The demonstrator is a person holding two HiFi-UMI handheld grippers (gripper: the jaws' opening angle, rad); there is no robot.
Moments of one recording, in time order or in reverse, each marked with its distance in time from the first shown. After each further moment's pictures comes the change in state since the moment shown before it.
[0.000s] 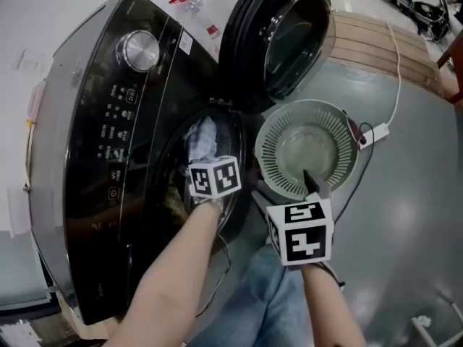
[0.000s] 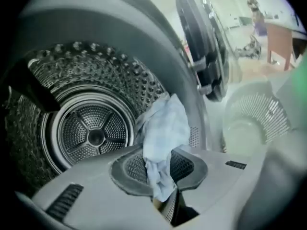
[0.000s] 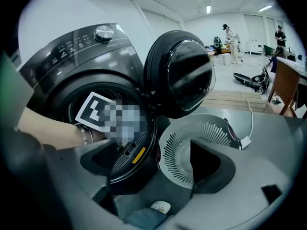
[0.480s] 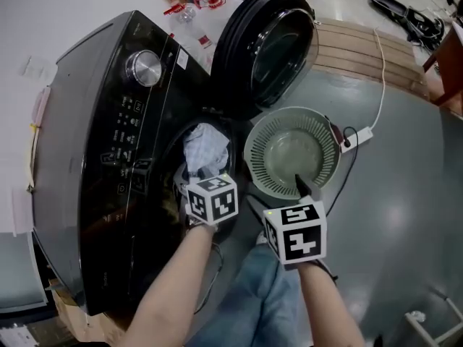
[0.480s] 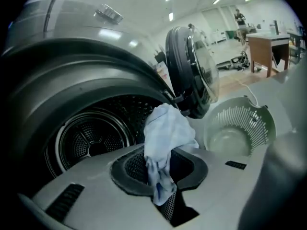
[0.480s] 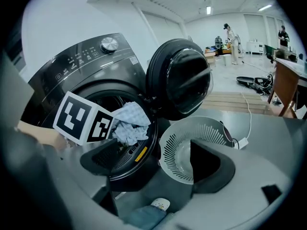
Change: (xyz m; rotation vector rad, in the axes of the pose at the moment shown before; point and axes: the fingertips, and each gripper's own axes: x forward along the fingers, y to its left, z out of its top) left arm -0.082 -0.006 0.025 0.033 -0.194 -0.082; right arm -0.039 -0.002 0.007 -0.003 -0.012 0.019
